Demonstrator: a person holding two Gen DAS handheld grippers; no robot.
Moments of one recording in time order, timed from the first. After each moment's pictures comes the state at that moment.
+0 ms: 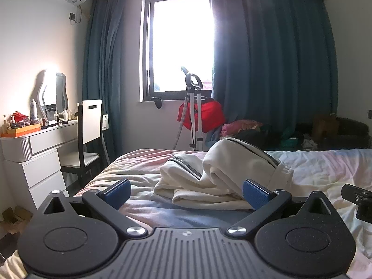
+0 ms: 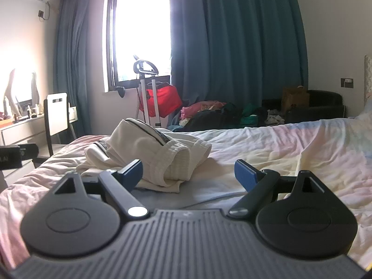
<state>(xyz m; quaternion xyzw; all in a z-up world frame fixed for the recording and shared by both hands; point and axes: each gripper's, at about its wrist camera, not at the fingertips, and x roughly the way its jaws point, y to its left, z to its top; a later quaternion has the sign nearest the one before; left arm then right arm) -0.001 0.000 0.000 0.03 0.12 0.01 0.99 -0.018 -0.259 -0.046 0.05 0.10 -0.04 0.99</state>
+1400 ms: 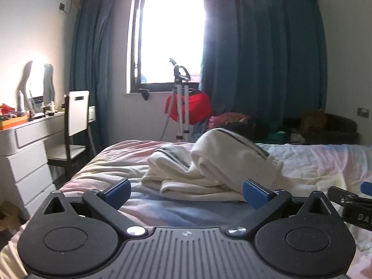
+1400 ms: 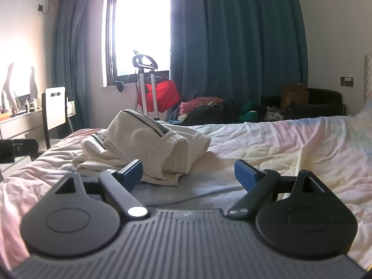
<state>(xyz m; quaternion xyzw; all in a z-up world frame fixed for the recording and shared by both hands) 0.009 0.007 -0.010 0.02 0.14 -0.03 0.99 -0.009 -0.256 -0.059 0.04 0.11 -0.04 0.99</state>
